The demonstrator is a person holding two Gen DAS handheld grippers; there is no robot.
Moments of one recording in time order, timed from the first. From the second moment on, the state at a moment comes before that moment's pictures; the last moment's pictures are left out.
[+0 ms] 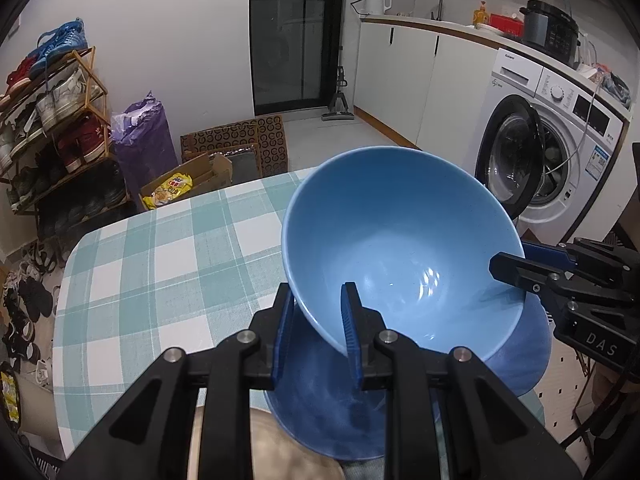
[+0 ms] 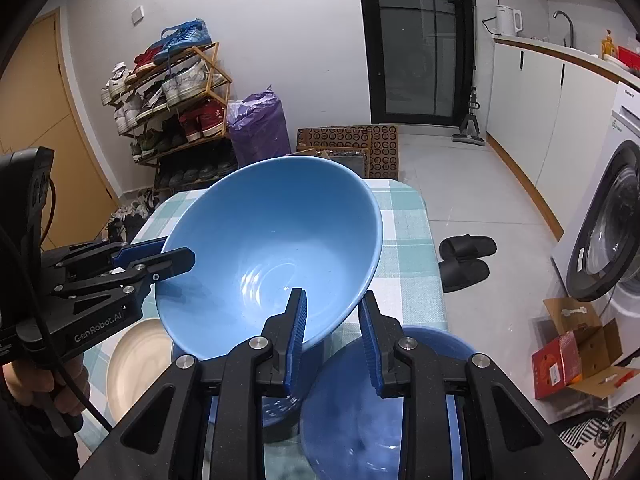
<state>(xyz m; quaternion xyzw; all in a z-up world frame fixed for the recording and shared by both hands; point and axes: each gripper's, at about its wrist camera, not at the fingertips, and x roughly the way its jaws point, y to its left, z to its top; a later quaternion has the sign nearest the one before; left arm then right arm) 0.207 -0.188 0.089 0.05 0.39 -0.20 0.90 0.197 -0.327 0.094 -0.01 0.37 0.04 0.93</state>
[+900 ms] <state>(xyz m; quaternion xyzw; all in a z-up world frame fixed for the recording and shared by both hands) 0.187 -0.164 0.062 0.03 0.41 -0.19 0.89 0.184 -0.299 0.070 -0.02 0.38 0.05 0.92</state>
